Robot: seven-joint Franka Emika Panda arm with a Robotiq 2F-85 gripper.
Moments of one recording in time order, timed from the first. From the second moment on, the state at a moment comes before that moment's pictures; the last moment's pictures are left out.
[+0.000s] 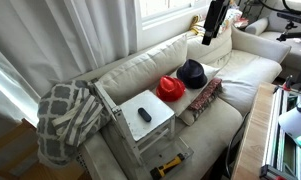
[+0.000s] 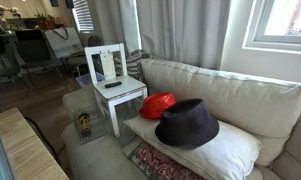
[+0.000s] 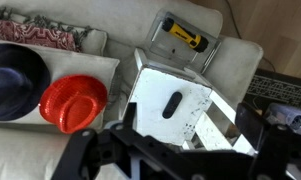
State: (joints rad) arm 0.15 -0.53 0.09 -2.51 0.19 2.05 0.04
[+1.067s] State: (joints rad) arm -0.02 0.25 0.00 -2.40 0.07 2.71 0.37
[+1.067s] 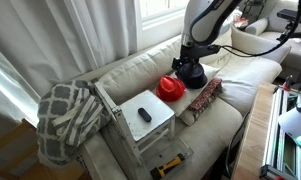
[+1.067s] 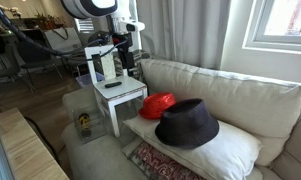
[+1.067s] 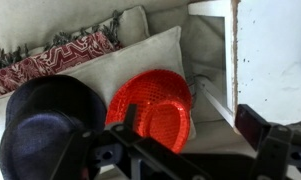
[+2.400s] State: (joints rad) arm 0.00 0.73 -0.08 -2.06 0.17 2.82 0.39
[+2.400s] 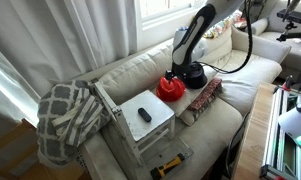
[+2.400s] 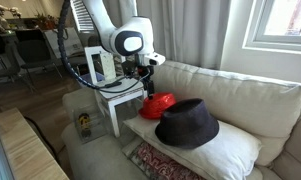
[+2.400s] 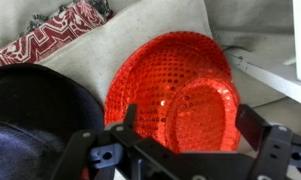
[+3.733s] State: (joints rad) arm 0.04 0.82 -0.16 -1.88 0.30 2.78 0.60
